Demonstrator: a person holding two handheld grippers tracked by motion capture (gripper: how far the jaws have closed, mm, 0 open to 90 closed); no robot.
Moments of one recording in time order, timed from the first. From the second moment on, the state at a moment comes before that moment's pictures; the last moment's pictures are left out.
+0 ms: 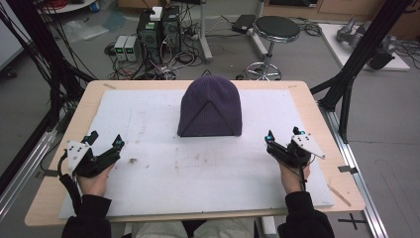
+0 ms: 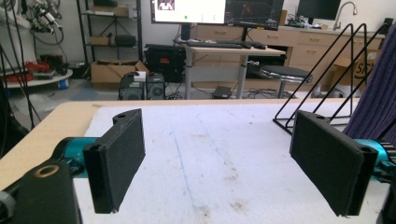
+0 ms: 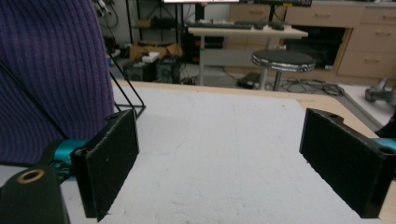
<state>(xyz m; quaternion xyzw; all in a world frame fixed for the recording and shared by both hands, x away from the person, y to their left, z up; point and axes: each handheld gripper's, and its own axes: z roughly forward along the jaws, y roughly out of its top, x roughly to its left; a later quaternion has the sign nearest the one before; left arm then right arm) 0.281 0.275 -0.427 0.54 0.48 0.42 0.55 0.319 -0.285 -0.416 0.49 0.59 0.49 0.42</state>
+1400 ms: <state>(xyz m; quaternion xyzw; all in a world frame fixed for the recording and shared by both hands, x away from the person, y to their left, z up) 0.277 0.280 -0.436 0.53 0.49 0.42 0.55 0.315 -0.292 -0.429 0.50 0.56 0.52 0.41</state>
